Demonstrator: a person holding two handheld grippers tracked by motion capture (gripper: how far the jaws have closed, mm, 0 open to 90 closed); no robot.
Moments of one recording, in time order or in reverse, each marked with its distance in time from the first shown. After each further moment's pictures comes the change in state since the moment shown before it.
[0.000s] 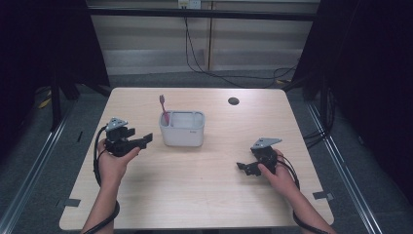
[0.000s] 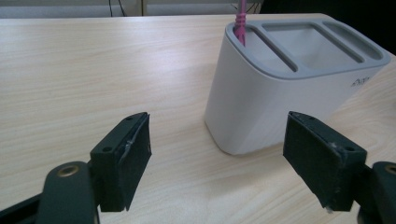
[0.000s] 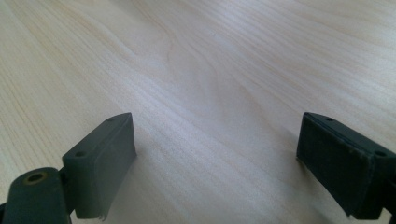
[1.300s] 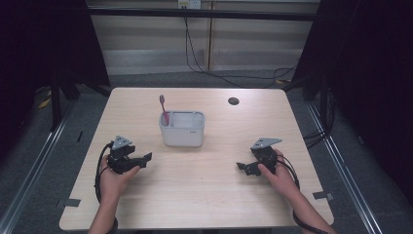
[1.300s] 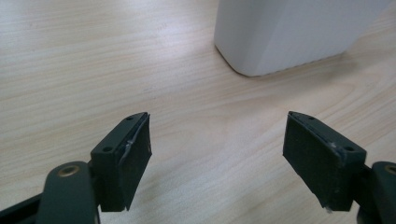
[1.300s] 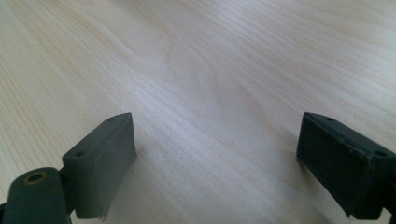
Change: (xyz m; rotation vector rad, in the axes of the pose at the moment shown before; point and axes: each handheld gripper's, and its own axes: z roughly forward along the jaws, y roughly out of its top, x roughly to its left) left arm 0.006 -0.055 0.009 0.110 0.018 0.079; right arm 0.000 0.000 0.000 0.000 0.000 0.000
